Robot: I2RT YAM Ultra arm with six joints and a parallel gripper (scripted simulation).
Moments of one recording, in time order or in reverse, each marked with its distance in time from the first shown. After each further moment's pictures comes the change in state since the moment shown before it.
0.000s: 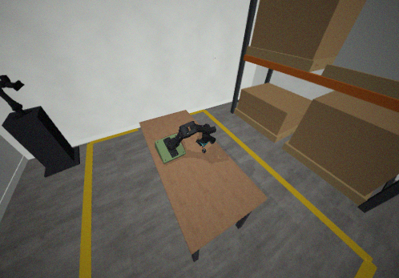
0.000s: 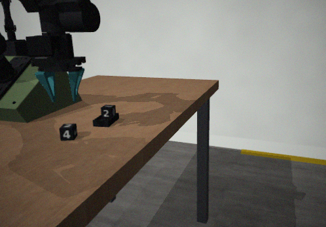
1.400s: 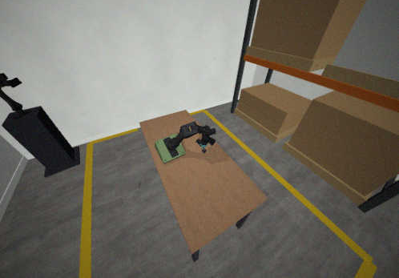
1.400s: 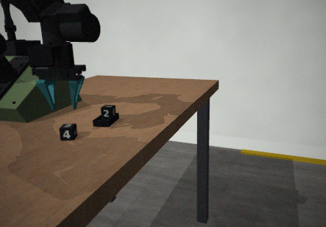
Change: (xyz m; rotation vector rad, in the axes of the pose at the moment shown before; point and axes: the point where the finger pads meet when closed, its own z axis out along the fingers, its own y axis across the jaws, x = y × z) arm 0.002 -0.003 0.019 0.012 0.007 0.001
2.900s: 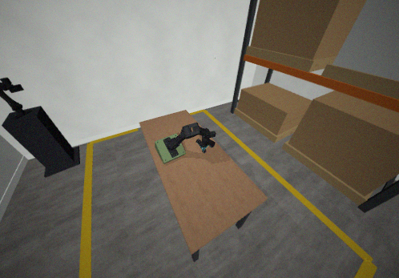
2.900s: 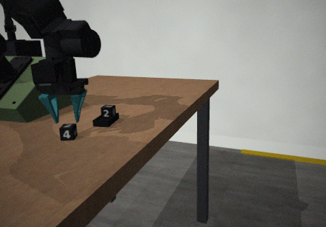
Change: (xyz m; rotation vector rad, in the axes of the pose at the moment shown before) arm -0.001 0.004 0.032 -0.012 -0.007 0.001
